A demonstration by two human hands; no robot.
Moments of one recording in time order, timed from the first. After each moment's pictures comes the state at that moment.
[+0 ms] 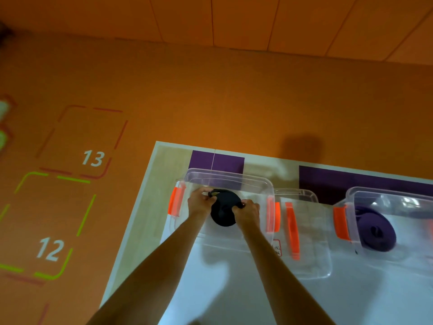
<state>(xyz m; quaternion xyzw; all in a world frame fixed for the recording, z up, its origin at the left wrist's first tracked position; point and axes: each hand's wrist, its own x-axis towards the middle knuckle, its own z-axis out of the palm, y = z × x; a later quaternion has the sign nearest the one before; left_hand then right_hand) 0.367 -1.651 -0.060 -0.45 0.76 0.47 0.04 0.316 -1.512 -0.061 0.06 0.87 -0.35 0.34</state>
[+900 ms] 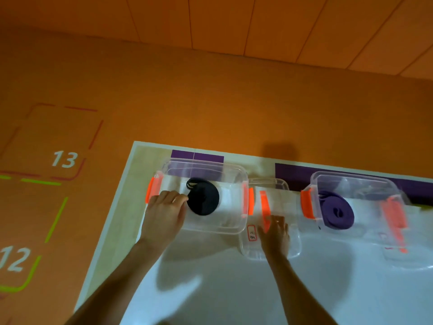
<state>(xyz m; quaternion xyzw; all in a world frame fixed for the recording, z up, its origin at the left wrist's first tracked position) 0.464 -1.637 0.013 -0.13 0.98 0.07 -0.09 0.352 -1.338 -0.082 0.00 0.97 -0.21 0.15</state>
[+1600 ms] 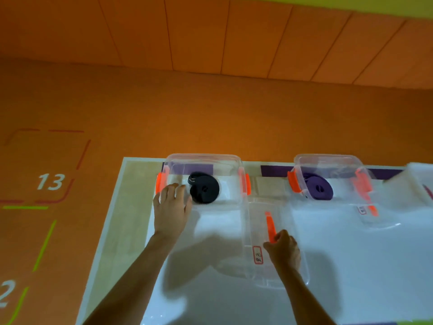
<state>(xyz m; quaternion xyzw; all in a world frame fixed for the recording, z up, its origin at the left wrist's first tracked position) 0.504 -1.629 0.016 -0.19 0.97 0.12 -0.05 0.465 -1.308 -0.035 0.14 0.96 -0.19 0.17</state>
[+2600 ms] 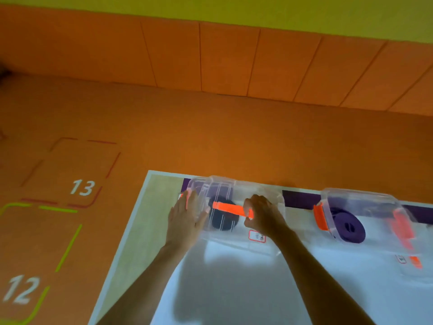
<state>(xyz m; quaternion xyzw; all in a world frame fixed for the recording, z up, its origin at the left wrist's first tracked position) 0.482 -1.665 0.028 -0.21 0.94 0.25 -0.08 0.335 -1.453 0.059 -0.35 0.92 -0.12 0.15</state>
